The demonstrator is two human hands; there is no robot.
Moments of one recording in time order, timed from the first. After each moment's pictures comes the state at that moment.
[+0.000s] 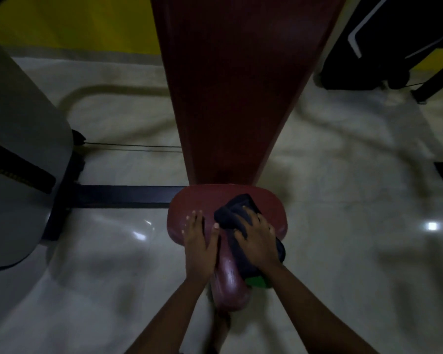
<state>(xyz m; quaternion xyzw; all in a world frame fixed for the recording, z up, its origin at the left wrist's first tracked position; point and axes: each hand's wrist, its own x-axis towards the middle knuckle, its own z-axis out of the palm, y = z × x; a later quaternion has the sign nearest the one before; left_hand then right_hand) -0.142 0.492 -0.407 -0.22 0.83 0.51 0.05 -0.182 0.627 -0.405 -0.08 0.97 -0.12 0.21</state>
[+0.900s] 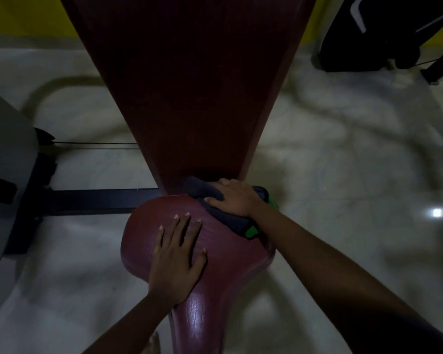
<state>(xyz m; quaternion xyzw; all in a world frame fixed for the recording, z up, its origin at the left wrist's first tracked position) -0.186 0.498 -0.450 0.01 0.98 0.19 0.04 -0.354 0.652 -0.465 -0.28 0.91 -0.14 0.25</state>
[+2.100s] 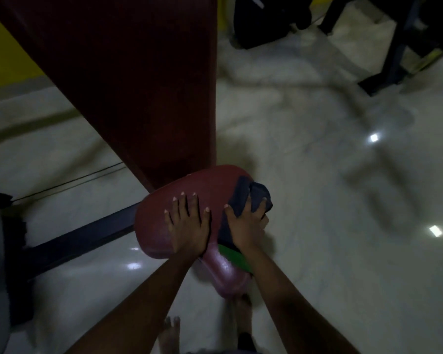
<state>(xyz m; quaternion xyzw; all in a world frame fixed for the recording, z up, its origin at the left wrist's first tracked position) -0.190 0.492 -0.440 0.04 0.97 0.18 0.14 -0.162 0.606 -0.407 0.39 0.83 -0.37 0.12</state>
